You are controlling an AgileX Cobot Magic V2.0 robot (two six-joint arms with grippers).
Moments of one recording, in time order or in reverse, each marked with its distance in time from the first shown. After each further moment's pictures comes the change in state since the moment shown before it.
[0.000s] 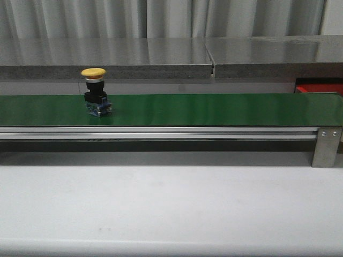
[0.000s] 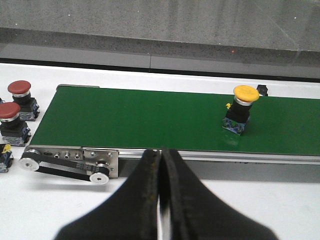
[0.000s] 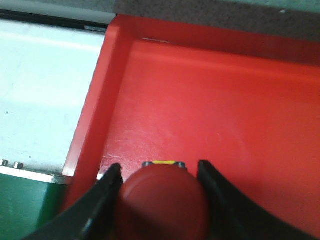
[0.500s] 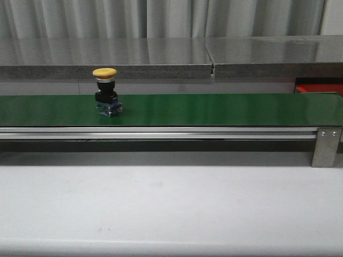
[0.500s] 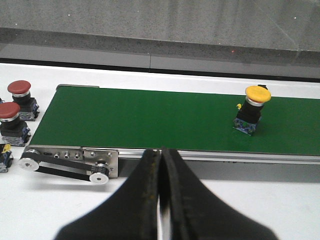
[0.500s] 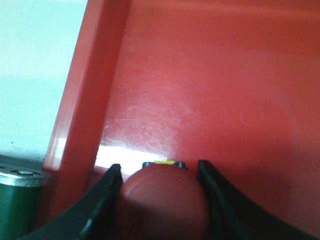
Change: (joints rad) left arm 0.000 0.000 0.000 0.000 0.000 0.000; right arm 0.023 0.127 0.000 0.021 0.000 0.002
